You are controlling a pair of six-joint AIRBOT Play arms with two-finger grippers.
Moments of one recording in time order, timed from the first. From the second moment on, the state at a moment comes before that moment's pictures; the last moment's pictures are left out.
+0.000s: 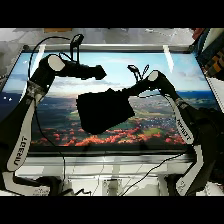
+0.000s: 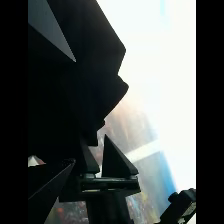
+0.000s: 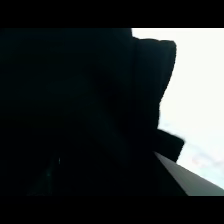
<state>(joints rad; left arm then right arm) -0.31 -1.60 1.75 1.02 -0.98 -1.40 0.22 -1.91 1.74 -0.99 1.09 1.10</state>
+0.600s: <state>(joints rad) -0.31 -1.60 1.75 1.02 -1.02 -1.40 0.17 -2.01 1.74 -1.03 1.20 1.26</state>
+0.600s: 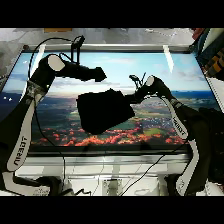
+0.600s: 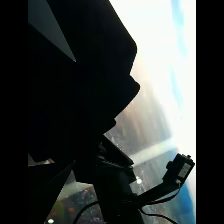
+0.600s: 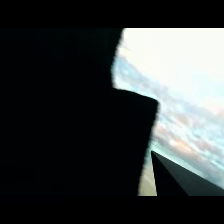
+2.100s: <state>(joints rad) -0.29 -1.25 1.75 1.21 -1.03 -1.28 -0.10 -1.68 1.74 -0.36 1.26 1.12</state>
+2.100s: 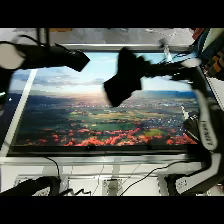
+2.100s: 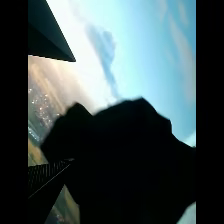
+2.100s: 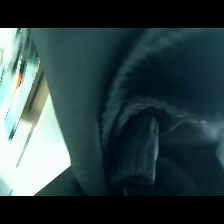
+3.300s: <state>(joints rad) -0.29 -0.98 1.75 1.23 -1.00 -1.28 -1.22 -1.28 1.74 -1.37 1.73 1.75</state>
